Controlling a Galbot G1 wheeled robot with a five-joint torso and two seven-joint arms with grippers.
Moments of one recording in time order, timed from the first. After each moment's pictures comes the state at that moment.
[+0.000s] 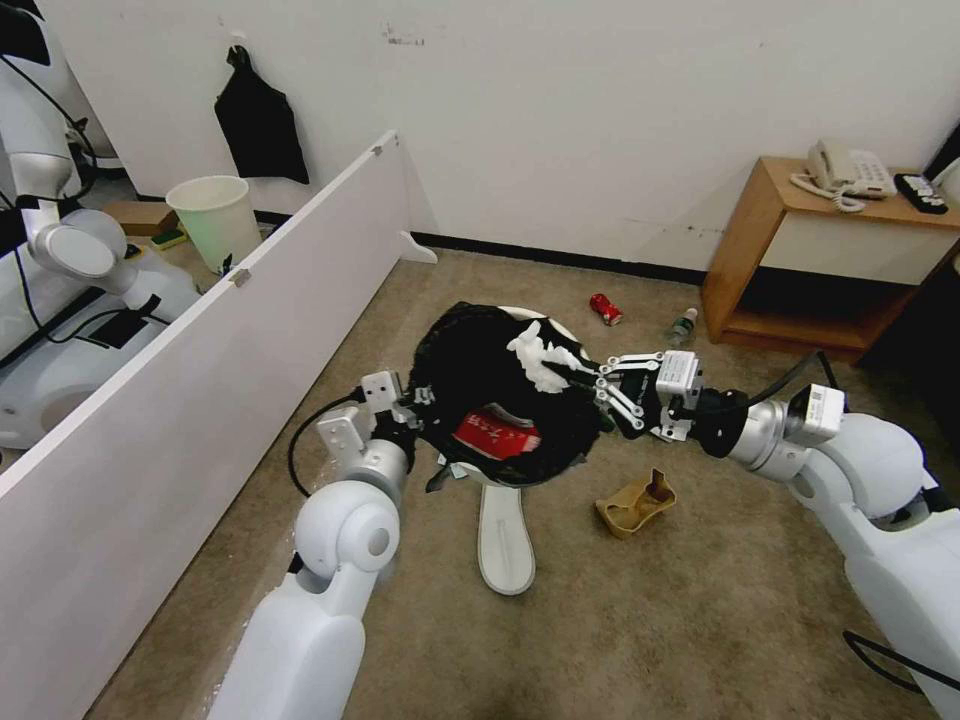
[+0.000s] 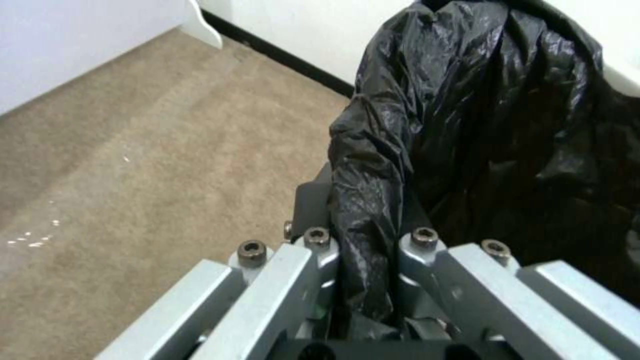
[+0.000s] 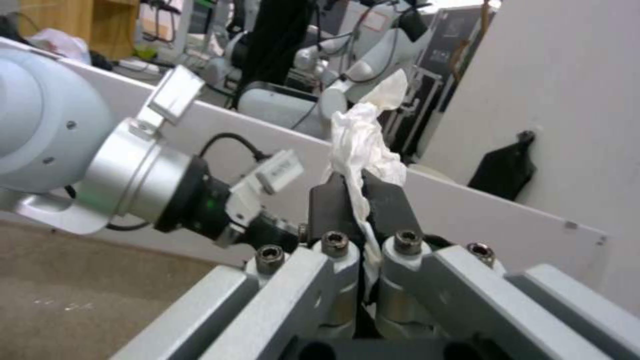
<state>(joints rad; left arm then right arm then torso) 1.03 -1.41 -0.20 -2.02 -0.68 0.48 -0.43 -0.95 0.79 0.38 2.02 0.59 0.02 -0.79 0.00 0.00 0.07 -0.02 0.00</state>
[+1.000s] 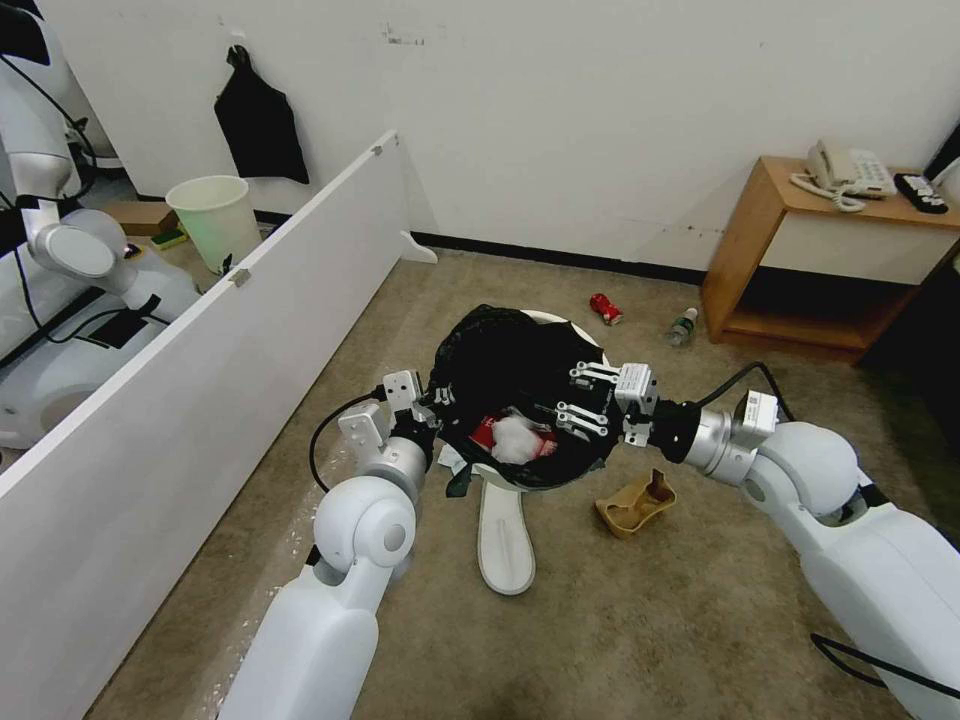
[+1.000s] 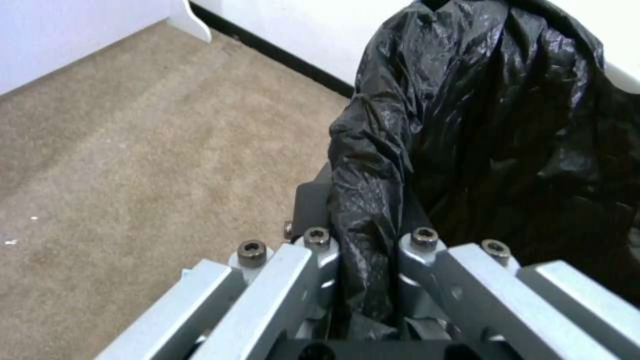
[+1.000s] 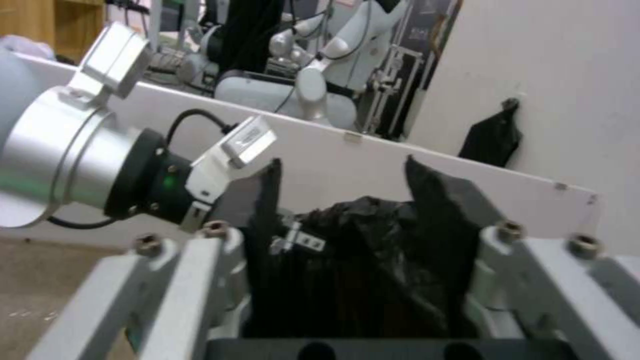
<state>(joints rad) 1.02 -1.42 -0.18 -2.00 -0.69 0.48 -0.44 -0.92 0.83 0.32 1.93 0.58 0.02 -0.73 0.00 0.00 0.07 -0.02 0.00</state>
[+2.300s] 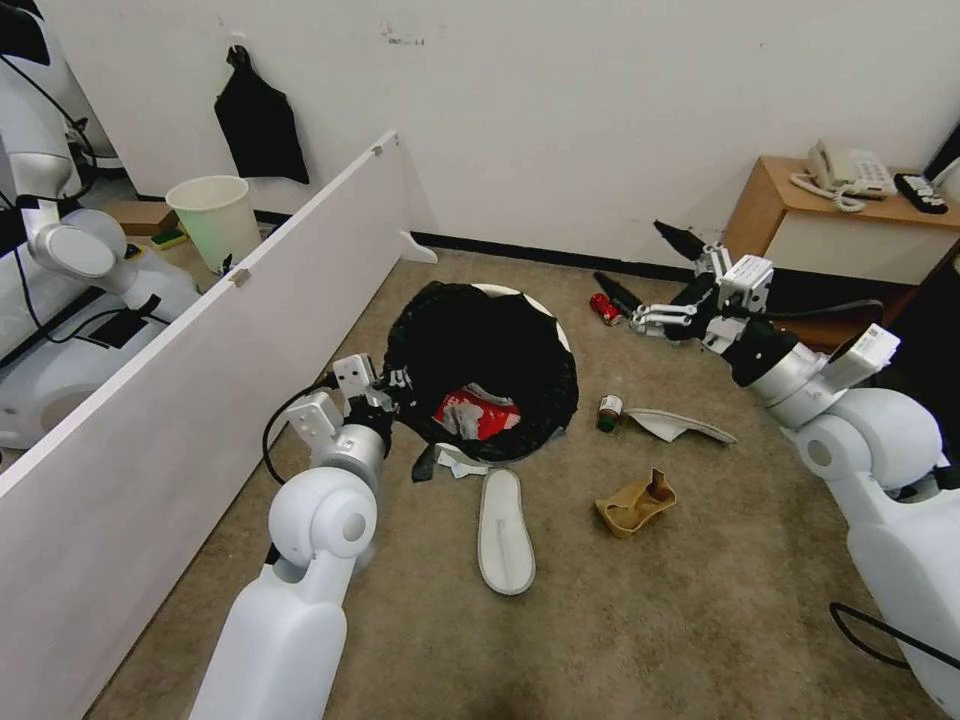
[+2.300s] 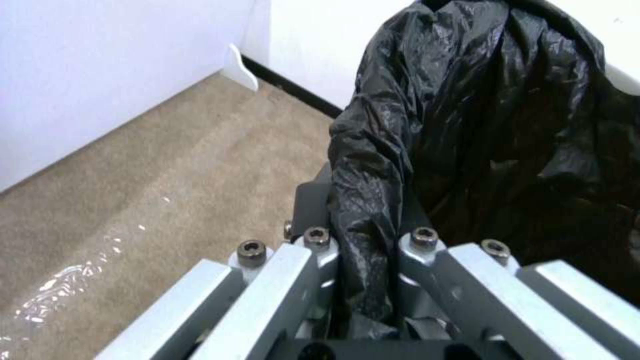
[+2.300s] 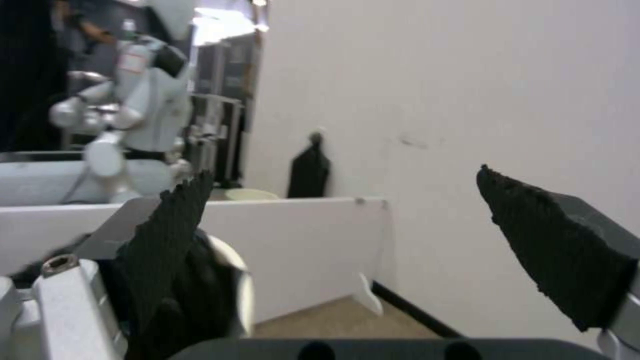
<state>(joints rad) 1.03 -1.41 -0.32 -2.07 -0.70 0.49 -0.44 -0.91 0.89 0.48 1.95 0.68 -0.05 -0.34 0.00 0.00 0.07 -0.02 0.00</state>
